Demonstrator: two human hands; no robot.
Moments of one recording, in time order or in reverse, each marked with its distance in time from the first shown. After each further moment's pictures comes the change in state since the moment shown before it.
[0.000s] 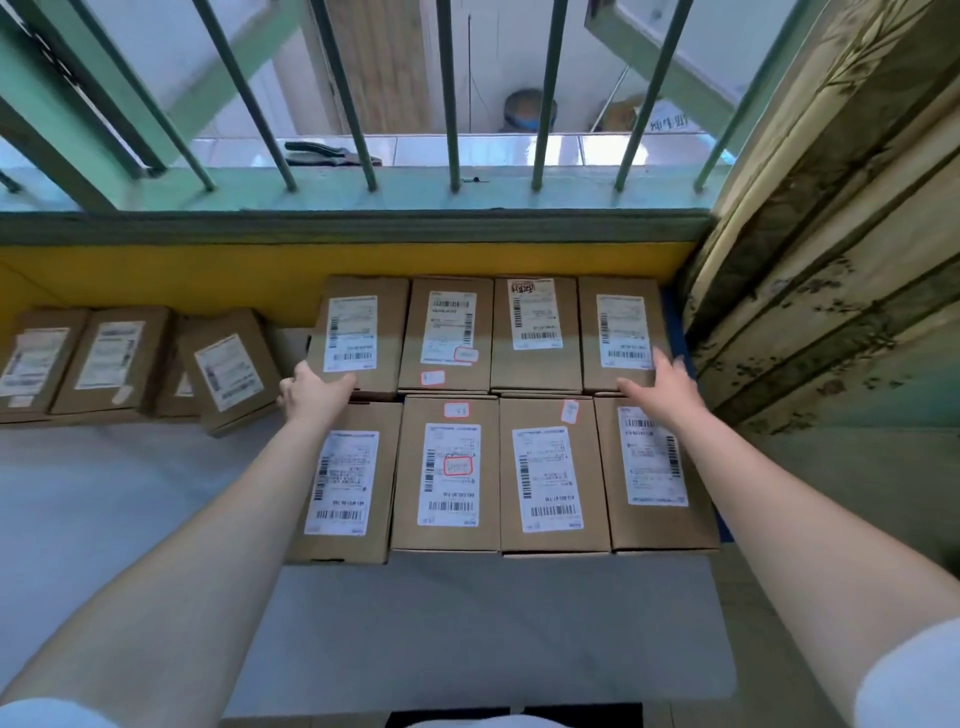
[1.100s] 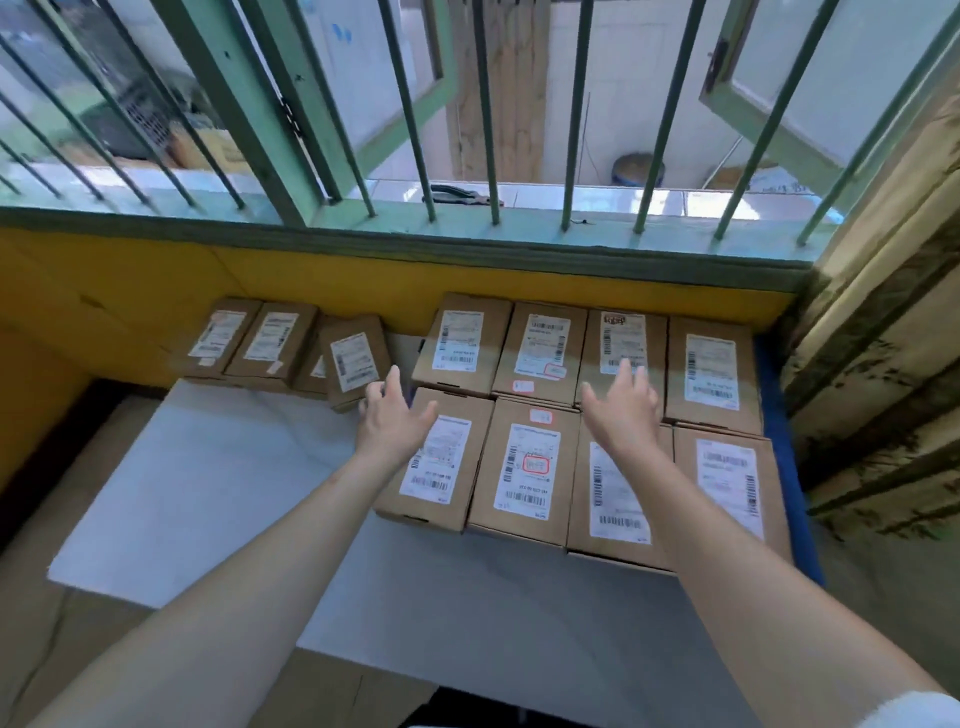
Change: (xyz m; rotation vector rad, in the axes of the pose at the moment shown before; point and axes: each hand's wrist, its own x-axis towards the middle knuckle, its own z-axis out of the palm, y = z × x) left_hand -0.099 -0.041 -0.058 0.141 0.085 0.229; right_hand -0.120 -0.137 0.043 0.060 0.034 -0.255
